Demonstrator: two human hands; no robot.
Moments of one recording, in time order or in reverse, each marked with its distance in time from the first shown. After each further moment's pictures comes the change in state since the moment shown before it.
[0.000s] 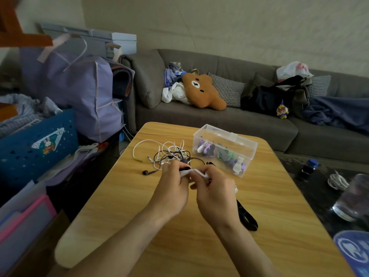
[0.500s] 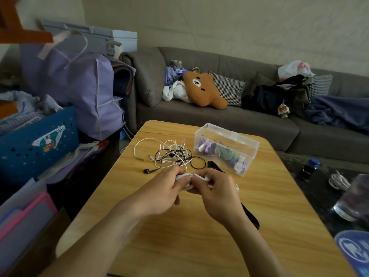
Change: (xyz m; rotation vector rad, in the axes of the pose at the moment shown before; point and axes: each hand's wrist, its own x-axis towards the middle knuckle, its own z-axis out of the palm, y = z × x) left_hand -0.002 0.005 -0.039 0.233 -0.377 -0.015; right_hand 0.006 0.011 -0.006 0.203 -0.225 0.204
